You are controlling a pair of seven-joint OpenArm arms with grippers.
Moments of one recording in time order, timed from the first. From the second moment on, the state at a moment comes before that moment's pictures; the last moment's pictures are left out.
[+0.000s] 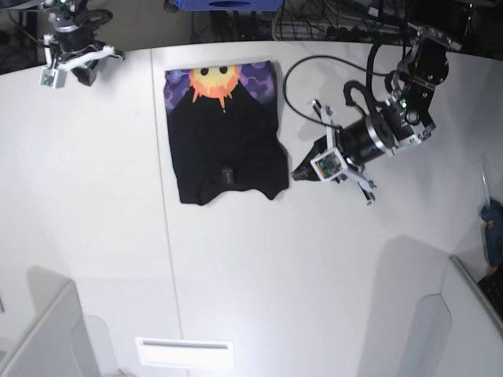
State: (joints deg) left arm 11.7 -30.5 11.9 110.4 -11.2 -36.1 20.7; right arm -47.5 6.3 24.4 114.1 26.1 5.7 -27.4
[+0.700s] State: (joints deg) left arm 46.5 -36.8 1.1 110.2 0.3 -35.8 -7.4; right arm -57.0 -0.2 39.1 114.1 -0.1 26.4 -27.6
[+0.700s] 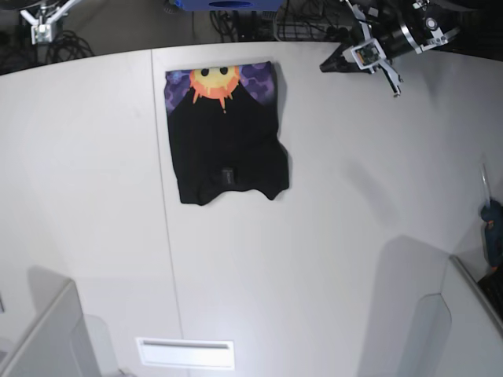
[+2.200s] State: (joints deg) left arm 45.3 -12.7 -2.3 60.1 12.9 -29.9 -9.9; right arm -38.0 14.5 -1.9 50.9 -19.7 29.4 -20.6
